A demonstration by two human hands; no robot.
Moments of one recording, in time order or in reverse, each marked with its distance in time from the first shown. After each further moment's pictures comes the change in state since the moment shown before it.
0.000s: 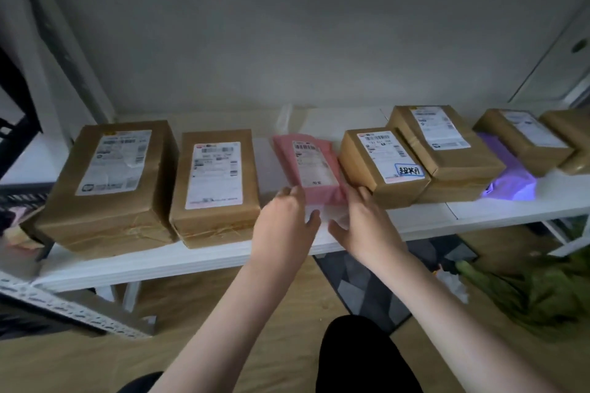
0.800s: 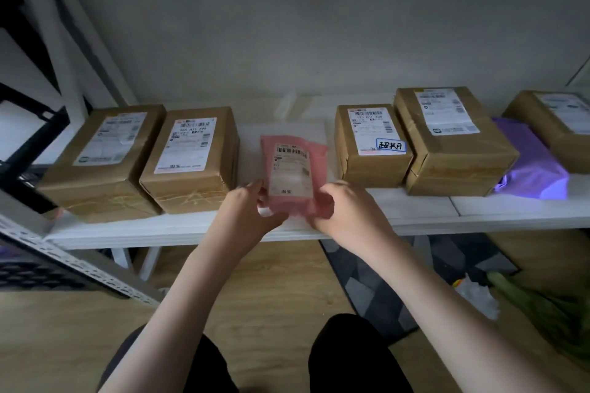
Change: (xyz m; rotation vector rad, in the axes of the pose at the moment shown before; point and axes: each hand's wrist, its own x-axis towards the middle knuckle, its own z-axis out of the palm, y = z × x) left_hand -0.013 -0.018 0.010 -0.097 -0.048 -0.144; right_hand 0.006 0.037 -0.006 0.183 -0.130 -0.187
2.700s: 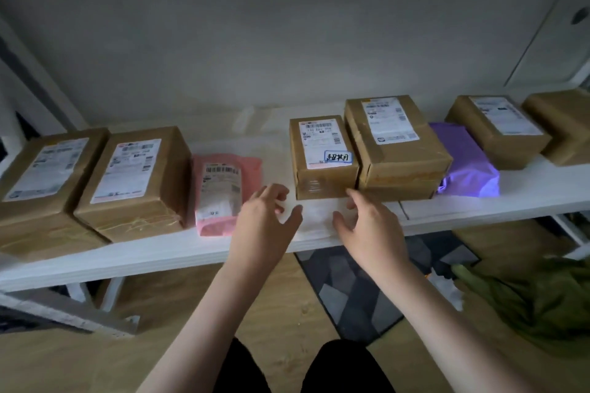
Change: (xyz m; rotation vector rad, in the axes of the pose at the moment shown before) left_hand 0.011 0.089 0.059 -0.070 0.148 0.064; right_hand -0.039 0.071 -0.040 -0.079 0.313 0.165
